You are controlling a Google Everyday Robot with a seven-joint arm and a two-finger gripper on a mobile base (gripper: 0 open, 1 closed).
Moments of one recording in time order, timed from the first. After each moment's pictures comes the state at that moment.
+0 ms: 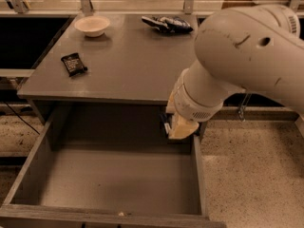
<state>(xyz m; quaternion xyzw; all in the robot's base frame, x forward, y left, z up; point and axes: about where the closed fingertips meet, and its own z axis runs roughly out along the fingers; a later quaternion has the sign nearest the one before) 0.459 -0.064 0.858 -0.71 0.67 -0.04 0.21</state>
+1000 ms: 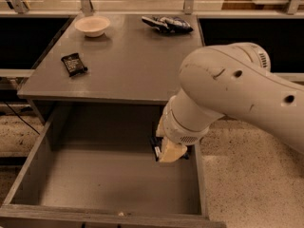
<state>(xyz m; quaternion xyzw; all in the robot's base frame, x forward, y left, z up) 0.426 -0.036 0.804 -0.72 0.67 0.02 0.18</state>
